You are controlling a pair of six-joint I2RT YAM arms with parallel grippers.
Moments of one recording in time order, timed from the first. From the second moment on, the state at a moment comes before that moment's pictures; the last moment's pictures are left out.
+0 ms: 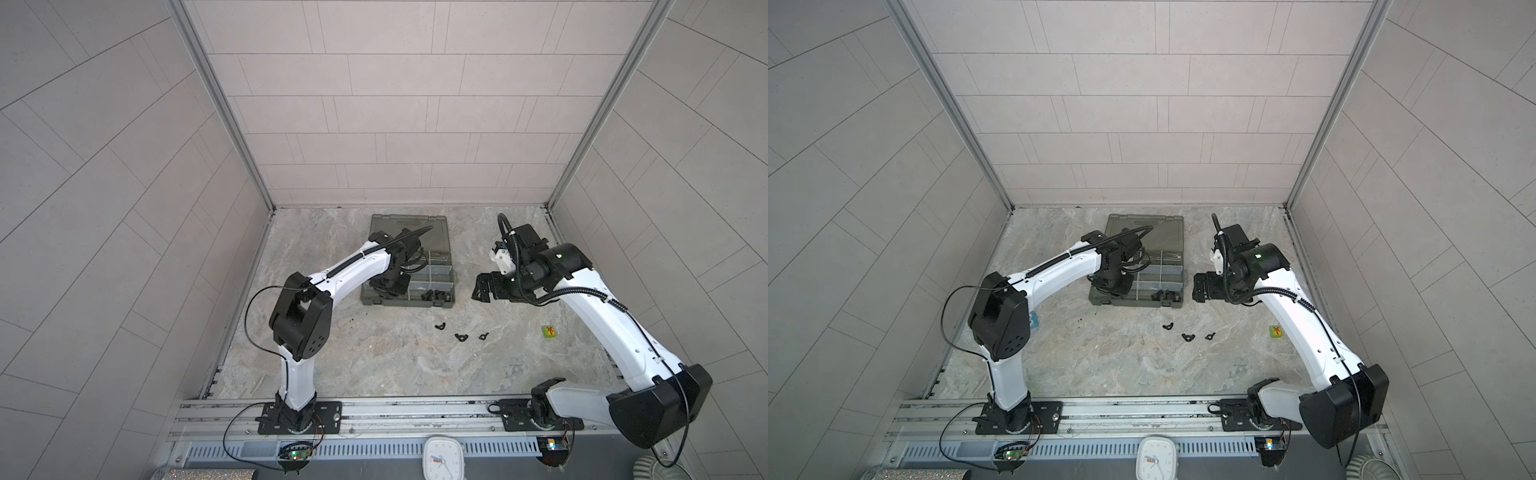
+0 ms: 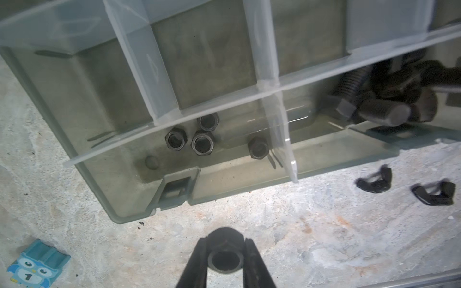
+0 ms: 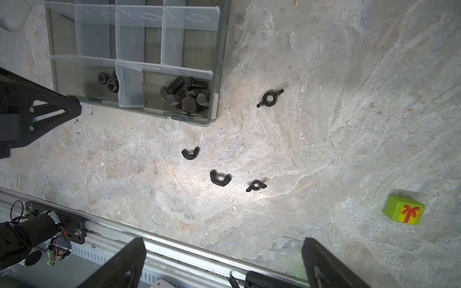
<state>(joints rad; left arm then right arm) -0.65 1.90 1.58 -1.18 -0.01 -0.35 0.31 1.27 1.31 -1.27 -0.17 0.31</state>
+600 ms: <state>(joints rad) -0.56 1.91 1.51 -1.08 0.04 -0.34 0.31 1.32 1.34 -1.26 -0.18 0.32</state>
